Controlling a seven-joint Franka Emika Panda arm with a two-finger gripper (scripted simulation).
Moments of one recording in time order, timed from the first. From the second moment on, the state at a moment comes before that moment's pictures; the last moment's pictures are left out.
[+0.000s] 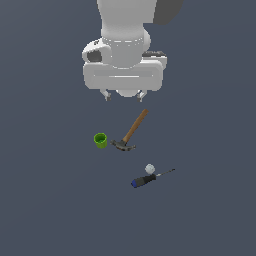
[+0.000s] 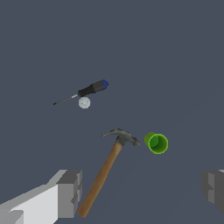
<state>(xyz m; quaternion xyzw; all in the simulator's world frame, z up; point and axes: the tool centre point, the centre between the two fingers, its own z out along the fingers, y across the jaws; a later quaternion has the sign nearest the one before) -0.012 -0.012 0.355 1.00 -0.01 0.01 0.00</state>
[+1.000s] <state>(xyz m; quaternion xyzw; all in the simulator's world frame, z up) -0.006 -0.039 0.299 1.00 0.08 0.01 0.00</state>
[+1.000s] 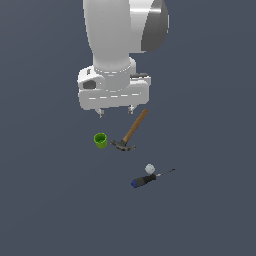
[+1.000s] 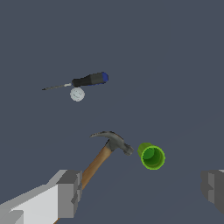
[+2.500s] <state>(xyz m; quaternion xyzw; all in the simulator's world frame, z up) -0.042 -0.121 0.132 0.93 0.36 0.00 0.00</state>
